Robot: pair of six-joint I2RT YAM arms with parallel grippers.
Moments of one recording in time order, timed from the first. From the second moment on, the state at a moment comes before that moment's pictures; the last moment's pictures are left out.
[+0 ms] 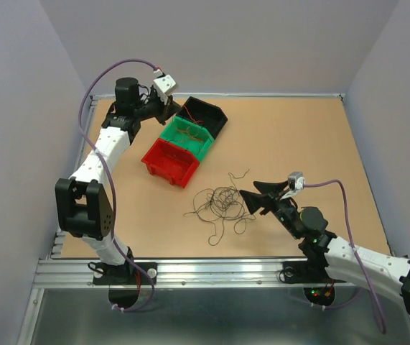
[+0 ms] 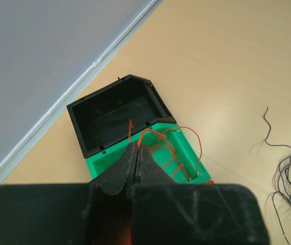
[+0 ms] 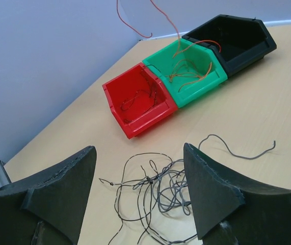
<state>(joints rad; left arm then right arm) -0.17 1.62 1.43 -0.12 0.72 0.36 0.86 0.72 0.10 0.81 0.23 0.40</state>
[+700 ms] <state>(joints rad) -0.15 1.37 1.34 -0.03 0.73 0.45 0.86 0.75 0.10 0.79 0.22 0.40</state>
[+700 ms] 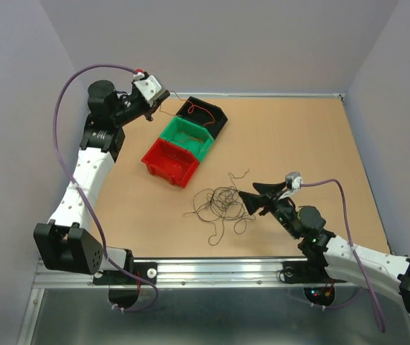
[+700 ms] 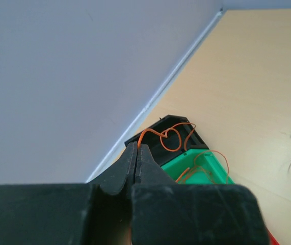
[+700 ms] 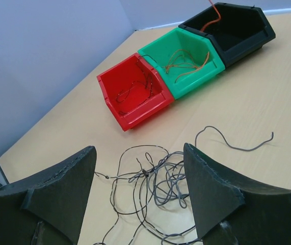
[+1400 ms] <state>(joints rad) -0.15 1.45 1.39 -0.01 0.68 0.45 0.86 0.77 0.10 0.79 0.21 0.40</state>
